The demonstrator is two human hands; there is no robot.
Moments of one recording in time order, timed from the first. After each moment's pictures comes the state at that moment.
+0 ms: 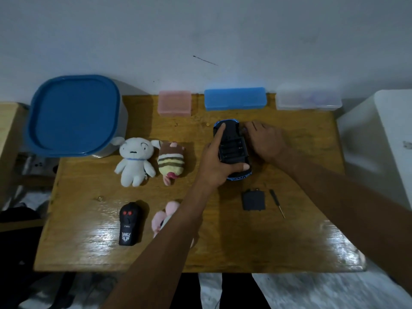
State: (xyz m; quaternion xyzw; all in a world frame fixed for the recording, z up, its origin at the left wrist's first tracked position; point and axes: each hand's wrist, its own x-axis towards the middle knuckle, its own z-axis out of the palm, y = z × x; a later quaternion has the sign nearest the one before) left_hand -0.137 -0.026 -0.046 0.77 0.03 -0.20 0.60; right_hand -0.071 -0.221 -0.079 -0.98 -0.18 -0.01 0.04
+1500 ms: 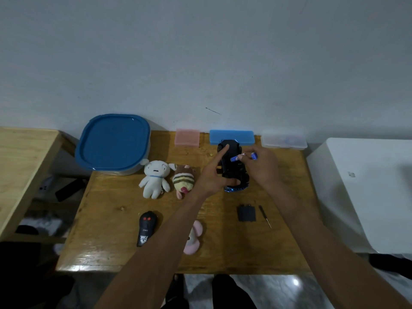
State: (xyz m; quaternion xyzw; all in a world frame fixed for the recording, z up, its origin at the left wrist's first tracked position) left_hand -0.150 0.004 0.035 0.74 -0.05 -0.20 0.64; right_hand -0.144 -0.160 0.084 -0.91 0.12 -0.02 0.39
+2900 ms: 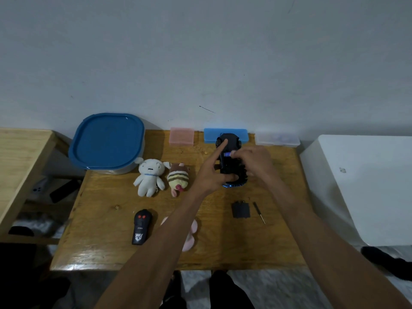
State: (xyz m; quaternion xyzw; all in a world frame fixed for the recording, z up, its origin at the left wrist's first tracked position) left_hand -0.160 -0.007 0.053 0.71 -0.05 -0.18 0.68; right_hand -0.149 -0.158 0.106 -0.83 0.20 0.08 0.52
